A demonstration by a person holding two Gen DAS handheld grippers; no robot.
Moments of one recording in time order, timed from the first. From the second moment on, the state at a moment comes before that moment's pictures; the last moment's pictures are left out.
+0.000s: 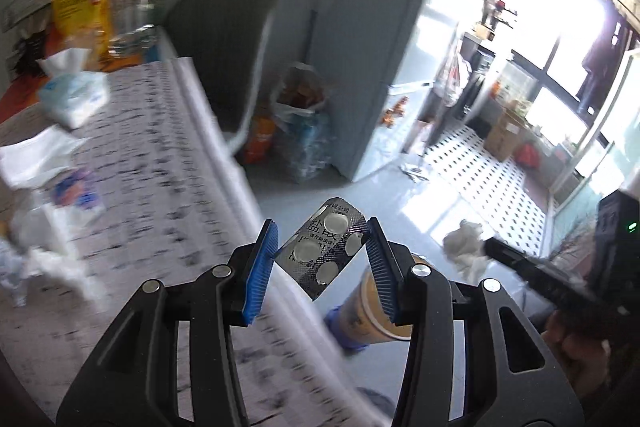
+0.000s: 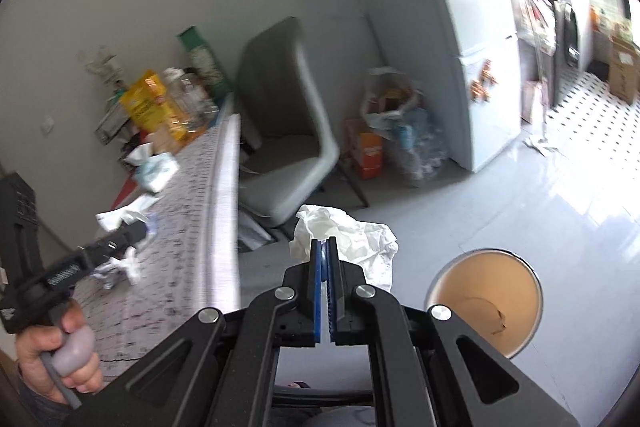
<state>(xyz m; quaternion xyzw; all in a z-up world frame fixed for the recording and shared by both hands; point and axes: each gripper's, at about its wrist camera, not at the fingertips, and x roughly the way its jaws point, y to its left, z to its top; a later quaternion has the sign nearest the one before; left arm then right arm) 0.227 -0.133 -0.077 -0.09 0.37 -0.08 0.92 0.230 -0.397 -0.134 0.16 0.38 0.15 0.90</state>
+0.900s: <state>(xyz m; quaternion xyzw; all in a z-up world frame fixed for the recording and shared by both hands) 0.332 -0.285 -0.170 -0.05 0.48 -0.16 0.86 0.294 -0.516 -0.285 0.22 0.43 0.01 0.87</state>
